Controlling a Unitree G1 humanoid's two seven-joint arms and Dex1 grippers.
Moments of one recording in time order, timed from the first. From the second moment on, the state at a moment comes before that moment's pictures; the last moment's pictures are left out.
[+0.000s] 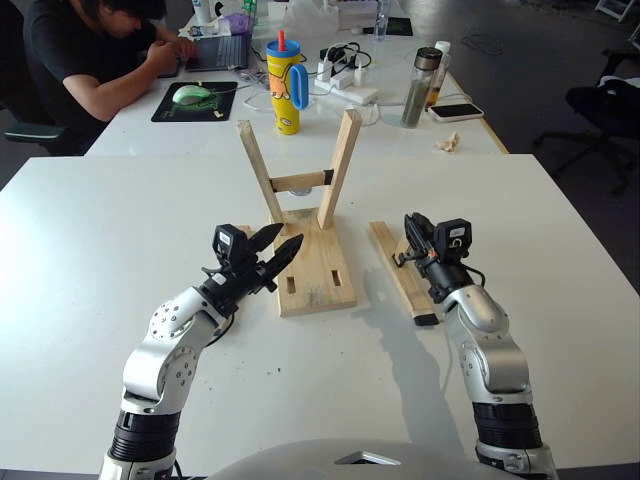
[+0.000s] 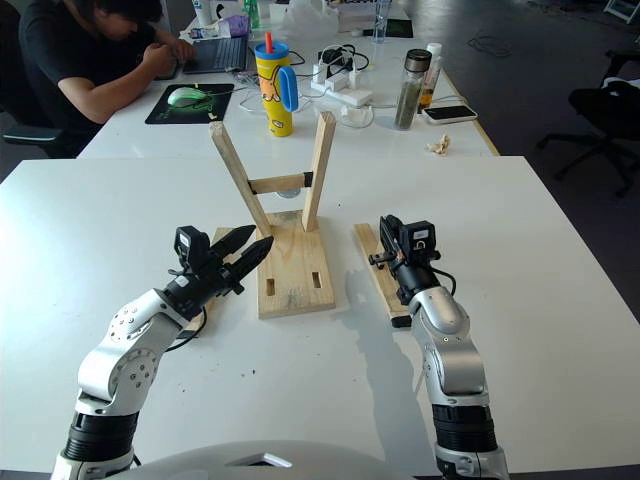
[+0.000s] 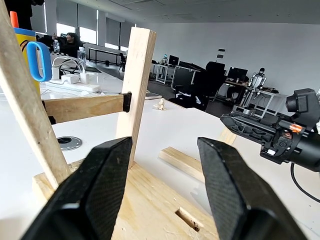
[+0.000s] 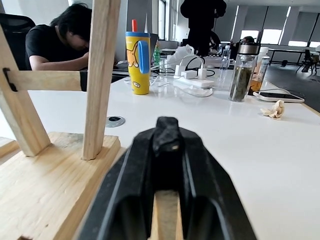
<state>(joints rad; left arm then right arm) 0.00 0.28 -0.03 -0.38 -0.52 0.37 -0.52 -0.03 -0.19 -0.02 -0.26 0.19 0.26 0.20</state>
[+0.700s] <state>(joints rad) 0.00 0.25 -0.04 -0.37 -0.50 0.33 -0.50 -0.43 -0.23 -0.14 -0.37 0.29 0.54 0.15</state>
